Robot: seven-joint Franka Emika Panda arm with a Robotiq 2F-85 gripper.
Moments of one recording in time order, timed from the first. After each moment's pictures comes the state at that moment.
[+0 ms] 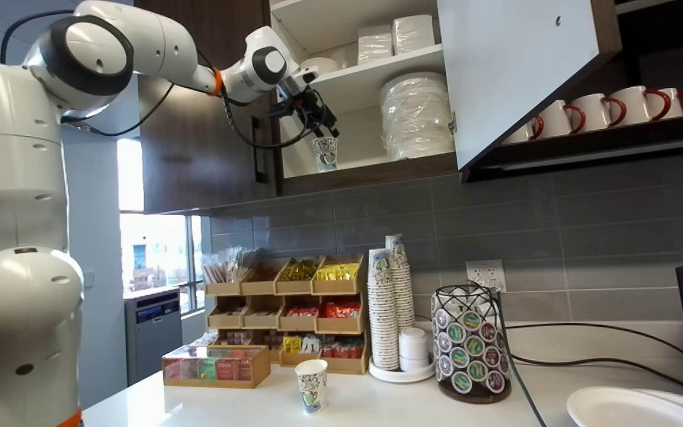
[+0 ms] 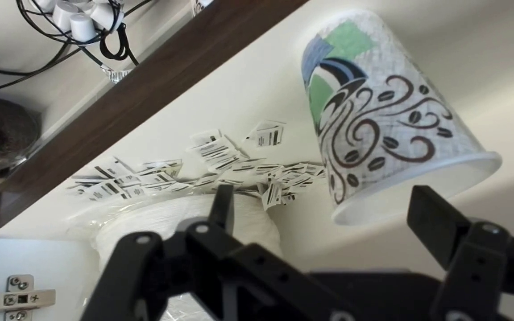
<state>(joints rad) 0.04 -0.08 0.11 -1.48 -0.08 2.22 0.43</state>
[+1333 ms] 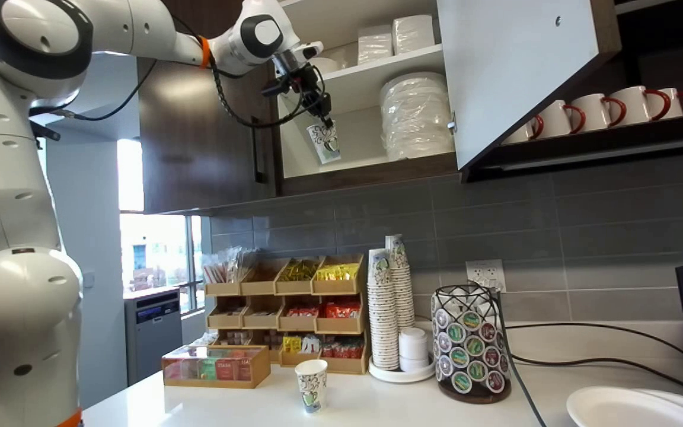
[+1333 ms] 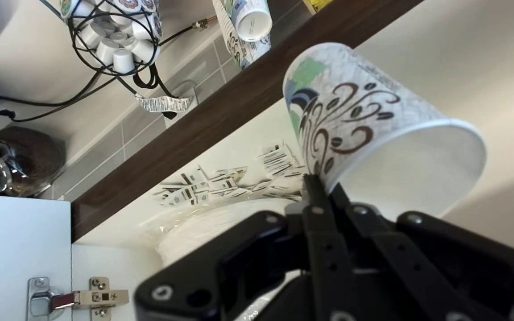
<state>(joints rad) 0.03 -0.23 0.00 -1.55 0.08 2.08 0.28</state>
